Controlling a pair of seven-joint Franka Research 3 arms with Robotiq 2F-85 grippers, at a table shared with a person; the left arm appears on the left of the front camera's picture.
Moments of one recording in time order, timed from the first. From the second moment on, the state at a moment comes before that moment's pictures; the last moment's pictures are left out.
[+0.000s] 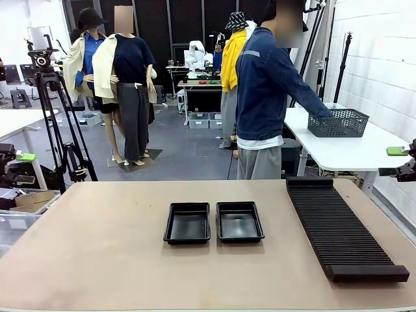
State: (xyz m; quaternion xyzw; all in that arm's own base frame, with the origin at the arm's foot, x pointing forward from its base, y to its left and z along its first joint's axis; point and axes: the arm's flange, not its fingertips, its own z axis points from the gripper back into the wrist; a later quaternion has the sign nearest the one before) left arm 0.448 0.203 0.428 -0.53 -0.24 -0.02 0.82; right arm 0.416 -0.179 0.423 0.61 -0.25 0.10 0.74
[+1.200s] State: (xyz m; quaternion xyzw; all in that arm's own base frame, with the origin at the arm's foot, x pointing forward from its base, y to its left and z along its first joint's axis) left arm 0.450 0.199 0.433 -0.53 -0.25 -0.02 0.81; right arm 0.418 -0.177 0.422 0.62 -0.25 0.10 0.74
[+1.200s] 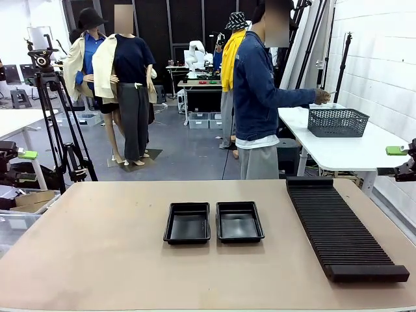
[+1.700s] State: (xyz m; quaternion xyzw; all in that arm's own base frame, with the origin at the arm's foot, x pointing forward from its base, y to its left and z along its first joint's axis) left arm 0.450 0.199 0.433 -0.53 -0.25 -0.02 0.81; right arm 0.418 -0.178 0.422 0.62 -0.25 0.10 0.74
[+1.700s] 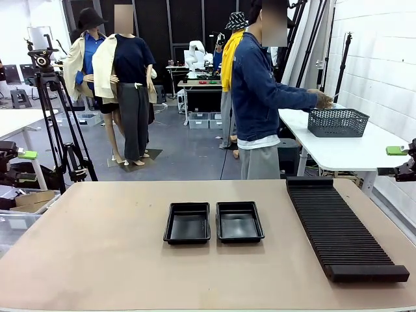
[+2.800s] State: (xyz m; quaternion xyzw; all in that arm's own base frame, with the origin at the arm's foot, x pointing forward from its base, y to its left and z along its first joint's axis) left arm 0.450 0.199 0.433 -0.53 -0.25 -0.02 0.81; right arm 0.418 -0.178 0.422 0.62 -0.25 0.10 0.74
